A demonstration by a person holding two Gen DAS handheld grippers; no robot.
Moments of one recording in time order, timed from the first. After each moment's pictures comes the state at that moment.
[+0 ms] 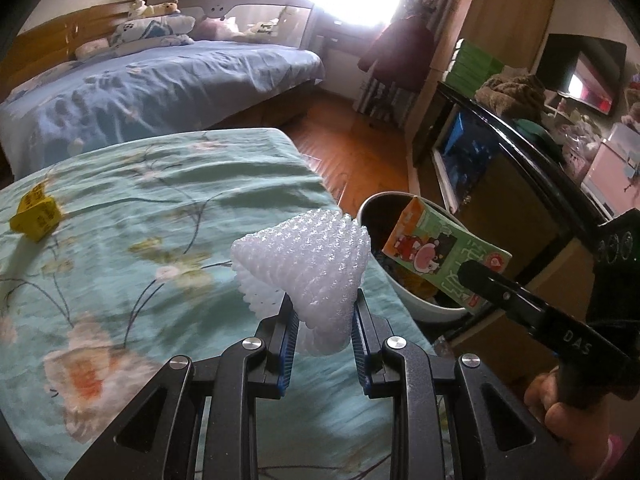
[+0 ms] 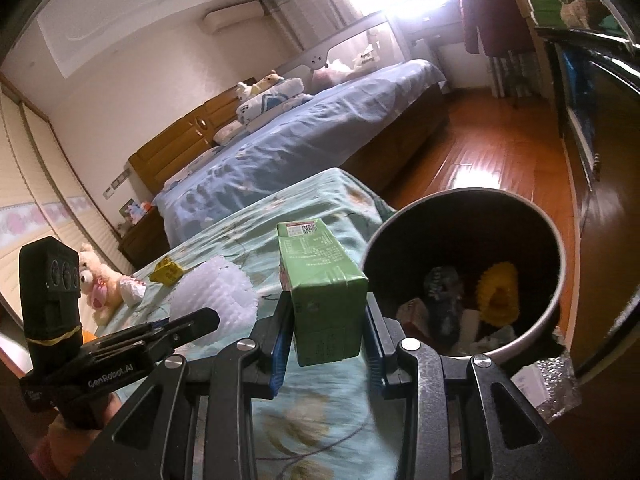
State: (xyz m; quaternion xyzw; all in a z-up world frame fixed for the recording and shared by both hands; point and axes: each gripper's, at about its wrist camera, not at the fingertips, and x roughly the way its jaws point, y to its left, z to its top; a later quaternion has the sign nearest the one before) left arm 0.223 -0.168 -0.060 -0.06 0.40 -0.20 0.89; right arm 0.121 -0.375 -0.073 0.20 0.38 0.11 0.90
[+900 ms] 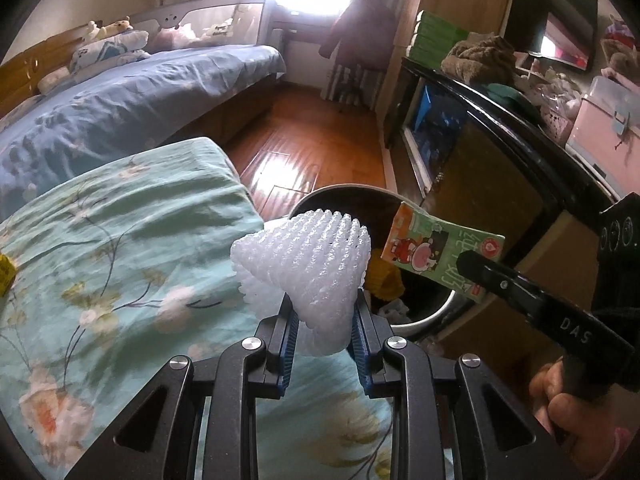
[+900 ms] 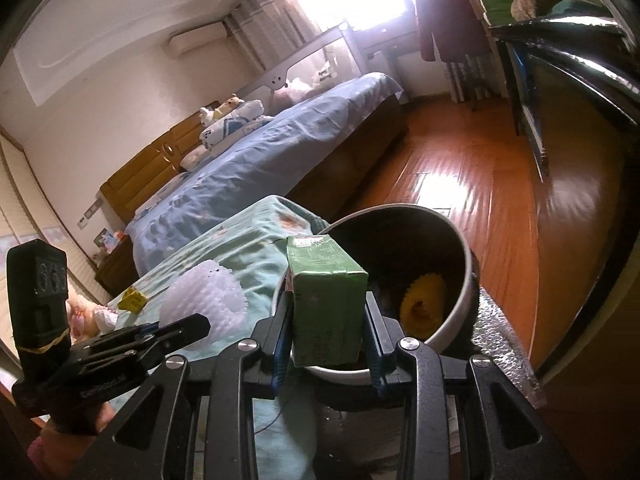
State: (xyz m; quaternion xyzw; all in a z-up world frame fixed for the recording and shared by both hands) left arm 0.245 -0.248 -0.062 -0.01 0.40 -0.24 0.88; right arm 0.111 -0.441 -0.078 0.22 0.36 0.05 0.90
